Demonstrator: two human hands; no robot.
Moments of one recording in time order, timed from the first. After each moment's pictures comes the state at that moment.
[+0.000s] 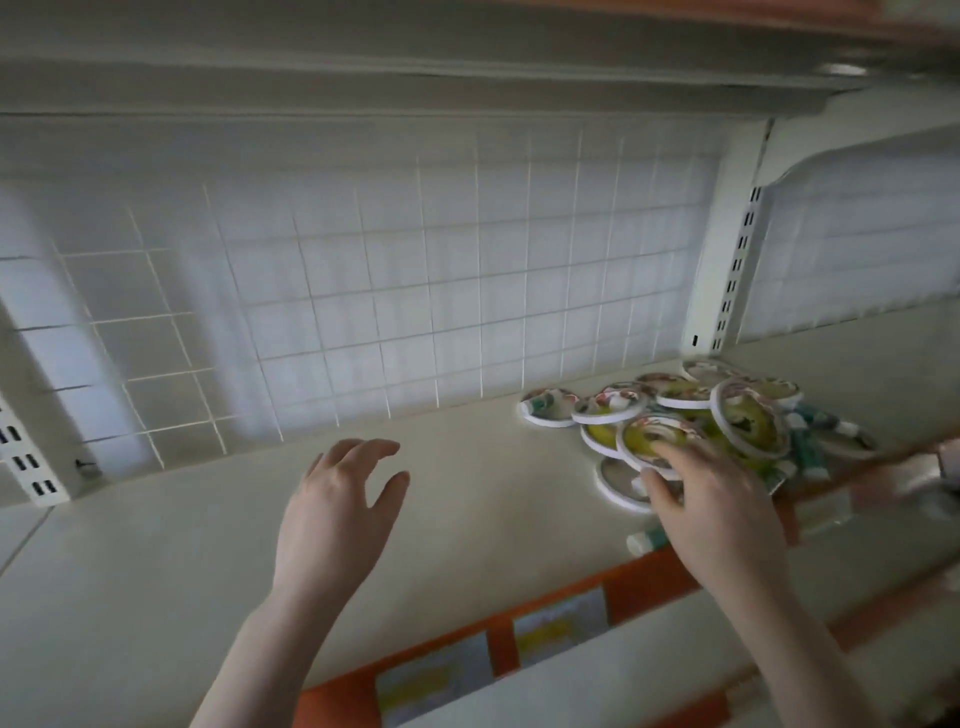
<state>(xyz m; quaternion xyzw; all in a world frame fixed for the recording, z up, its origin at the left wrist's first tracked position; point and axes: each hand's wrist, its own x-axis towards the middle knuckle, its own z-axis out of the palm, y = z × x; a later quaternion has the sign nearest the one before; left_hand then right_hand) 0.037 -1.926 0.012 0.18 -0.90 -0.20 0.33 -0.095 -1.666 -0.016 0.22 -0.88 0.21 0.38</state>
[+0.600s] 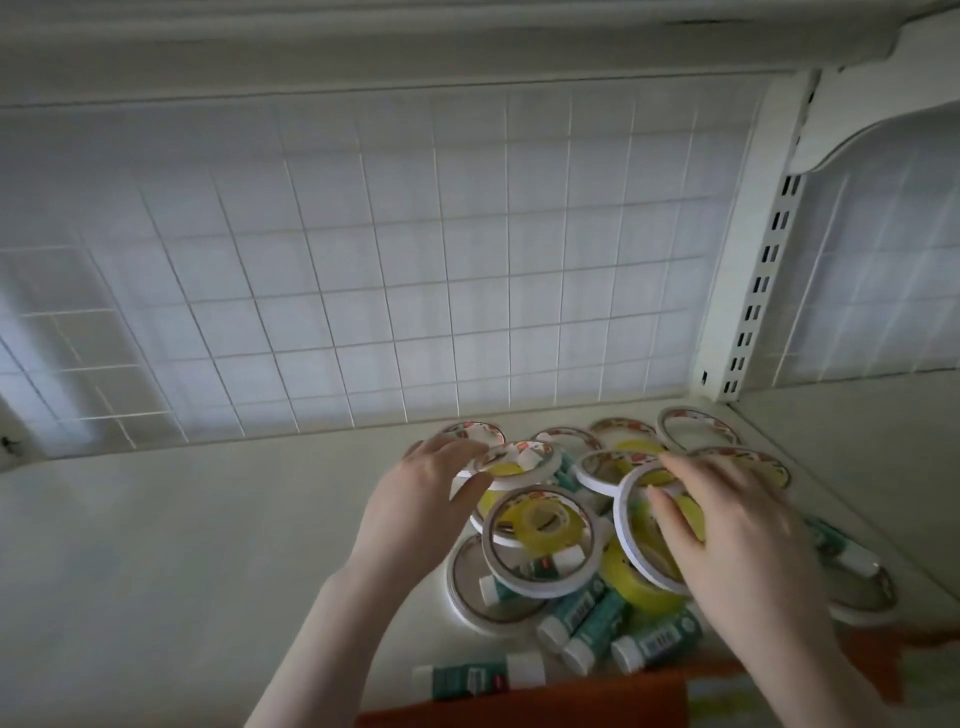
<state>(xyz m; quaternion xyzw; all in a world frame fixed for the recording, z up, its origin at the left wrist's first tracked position) -0.143 -1.784 0.009 0.17 -0.93 -0.18 0.29 -0.255 -1.572 -0.003 0.33 -0.85 0.25 0.33</state>
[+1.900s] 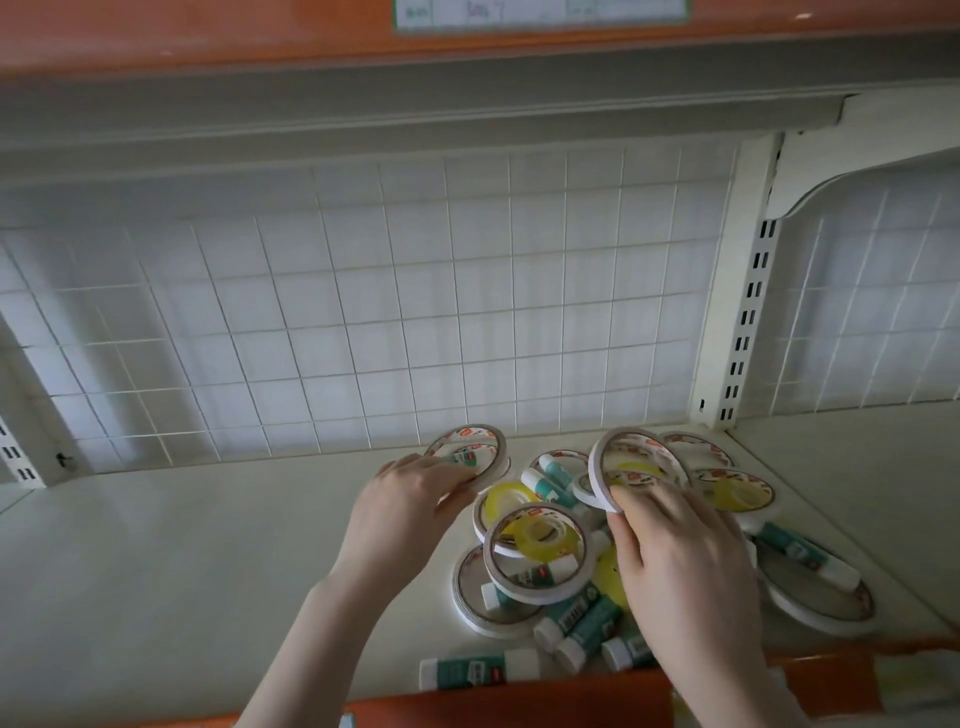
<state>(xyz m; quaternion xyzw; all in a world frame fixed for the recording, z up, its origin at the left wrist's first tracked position) -0.123 -1.790 0.018 0.12 -0.93 -0.04 0.35 -0.220 -1.585 0.002 0.34 -0.81 0.24 0.40</state>
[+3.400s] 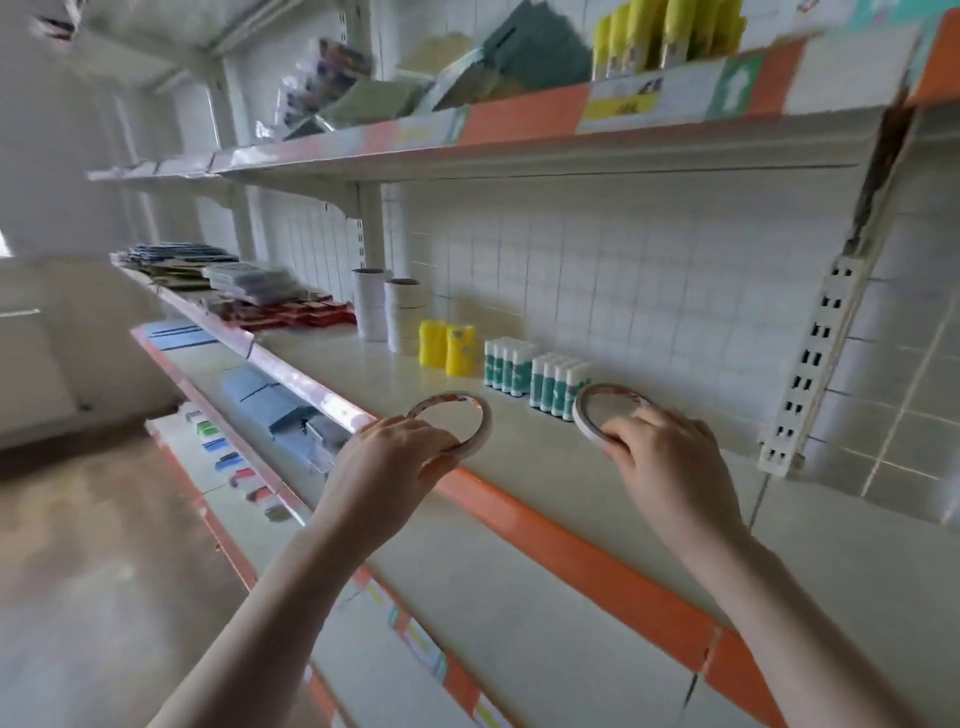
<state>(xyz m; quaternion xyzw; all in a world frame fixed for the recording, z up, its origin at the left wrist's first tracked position) 0.523 -2.137 0.035 0.42 -0.82 0.13 0.37 0.268 -2.113 0.038 0.69 -0.59 0.32 0.27</state>
